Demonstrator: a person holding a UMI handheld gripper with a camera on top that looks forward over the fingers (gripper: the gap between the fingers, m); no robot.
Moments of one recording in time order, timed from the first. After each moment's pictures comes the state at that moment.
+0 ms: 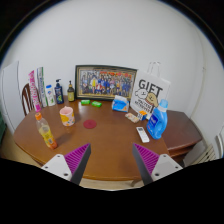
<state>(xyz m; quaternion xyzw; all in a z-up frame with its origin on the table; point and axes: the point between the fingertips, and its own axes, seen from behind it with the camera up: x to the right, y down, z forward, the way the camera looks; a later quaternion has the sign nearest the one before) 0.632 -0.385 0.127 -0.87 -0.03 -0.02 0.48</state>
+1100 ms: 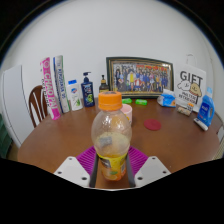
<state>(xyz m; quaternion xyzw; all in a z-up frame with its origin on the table) 0.302 -0.258 0.002 -0.85 0.00 0.06 0.53</state>
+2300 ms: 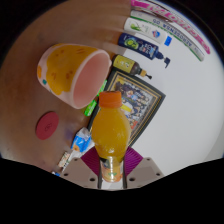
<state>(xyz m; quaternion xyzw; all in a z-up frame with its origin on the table) 0.467 -0.026 0.110 -0.48 -0.55 -0.63 0.27</state>
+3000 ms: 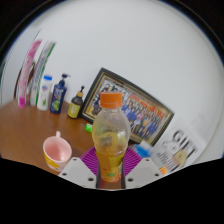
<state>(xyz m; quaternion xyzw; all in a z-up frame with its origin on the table) 0.461 -0.052 0.115 -0.79 -0.18 -0.14 0.56</state>
